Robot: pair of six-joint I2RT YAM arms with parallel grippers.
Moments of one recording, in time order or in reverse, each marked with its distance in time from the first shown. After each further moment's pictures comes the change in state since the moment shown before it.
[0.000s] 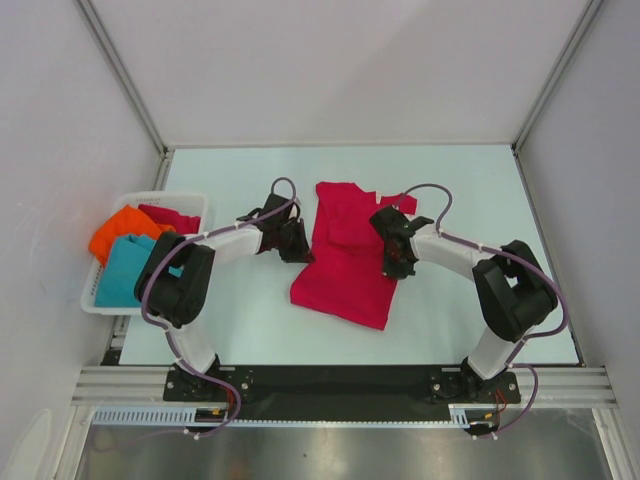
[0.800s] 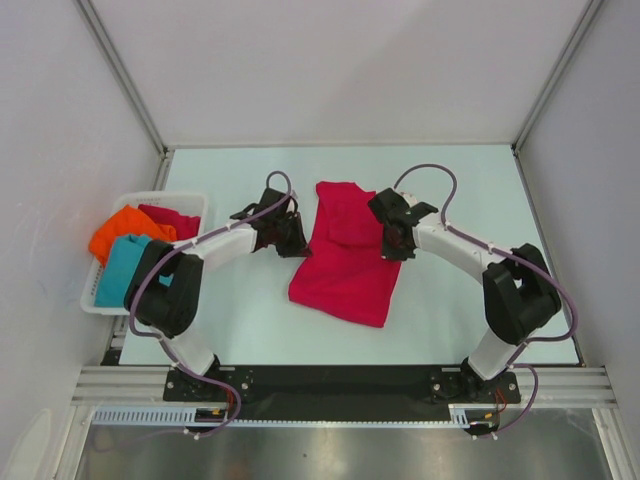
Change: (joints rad) left arm -0.001 -0.078 0.027 -0.068 -0.045 0.001; right arm 0.001 -0.019 0.150 -0.077 0.093 -0.028
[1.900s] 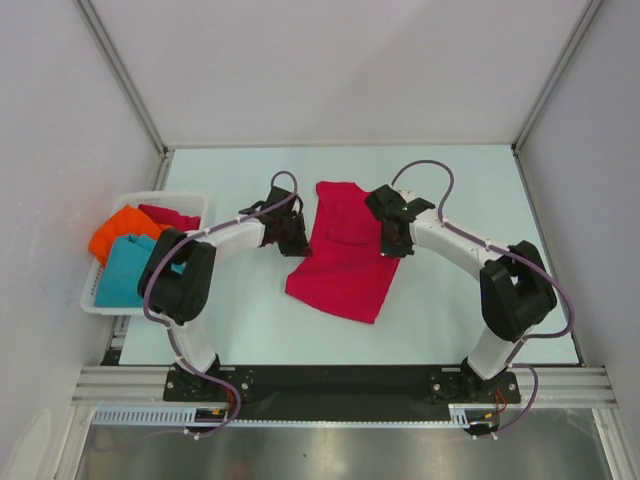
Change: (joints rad) left arm -0.001 0.099 0.060 -0.013 -0.041 0.007; right arm 0.008 0.019 0.054 -0.044 0.034 -0.004
